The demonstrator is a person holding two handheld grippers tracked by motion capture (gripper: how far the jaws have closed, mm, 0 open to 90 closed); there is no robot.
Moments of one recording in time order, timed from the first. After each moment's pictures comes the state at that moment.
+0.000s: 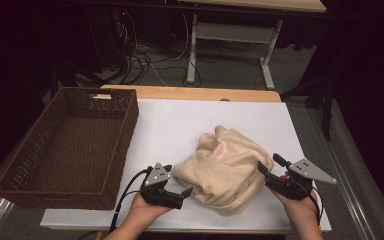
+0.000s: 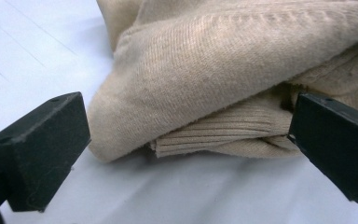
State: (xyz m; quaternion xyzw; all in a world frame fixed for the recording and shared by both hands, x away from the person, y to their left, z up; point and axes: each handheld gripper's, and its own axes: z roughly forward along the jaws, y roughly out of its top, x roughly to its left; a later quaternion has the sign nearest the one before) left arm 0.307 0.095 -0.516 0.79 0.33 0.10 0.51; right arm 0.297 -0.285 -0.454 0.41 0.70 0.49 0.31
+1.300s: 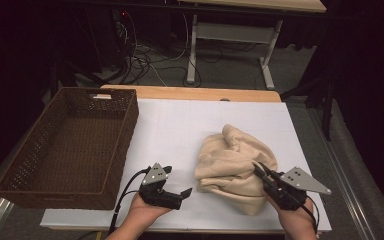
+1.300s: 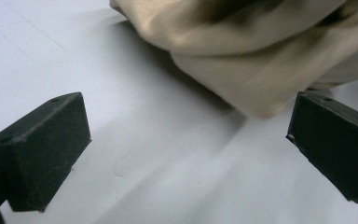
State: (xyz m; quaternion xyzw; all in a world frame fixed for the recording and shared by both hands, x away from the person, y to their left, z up) left arm 0.304 0.098 -0.515 0.79 0.33 0.09 0.52; right arm 0.278 -0.273 -0.449 0.38 0.72 0.49 0.31
